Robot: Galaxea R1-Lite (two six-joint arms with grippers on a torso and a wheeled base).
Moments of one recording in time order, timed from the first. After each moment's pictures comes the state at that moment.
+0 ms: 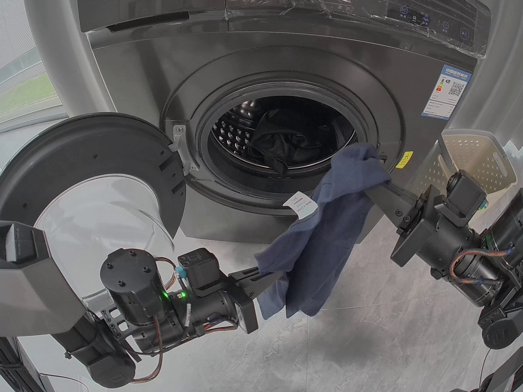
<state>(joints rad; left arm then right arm) -0.75 1.93 -0.37 -1.55 -0.20 -0.19 0.71 1.60 -0.41 -1.54 0.14 0.21</state>
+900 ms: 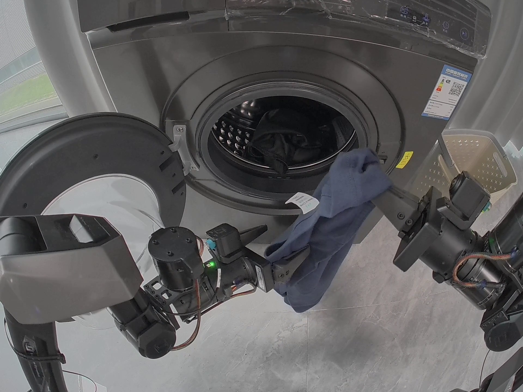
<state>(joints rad) -0.66 2.17 -0.66 -1.55 -0.21 -0.19 0.73 1.59 -0.41 -1.54 0.14 0.22</state>
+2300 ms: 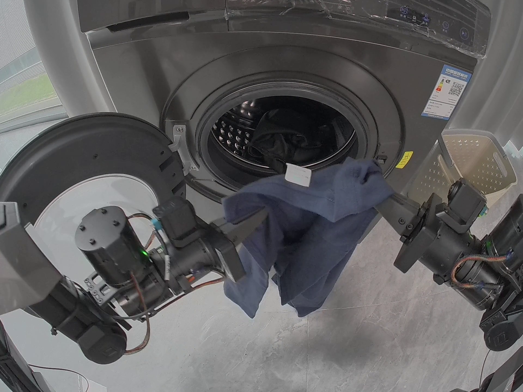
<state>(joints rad) -0.66 1.87 -0.50 -1.55 -0.21 -0.20 0.69 1.60 -0.37 -1.54 0.13 0.22</state>
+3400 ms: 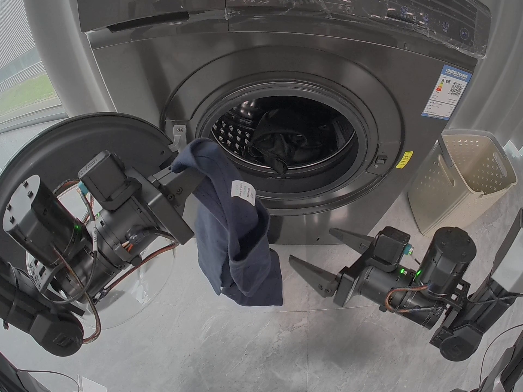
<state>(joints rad) -0.60 1.64 -0.48 -1.55 -0.22 -0.23 0.71 1.90 -0.39 -1.54 0.07 0.14</state>
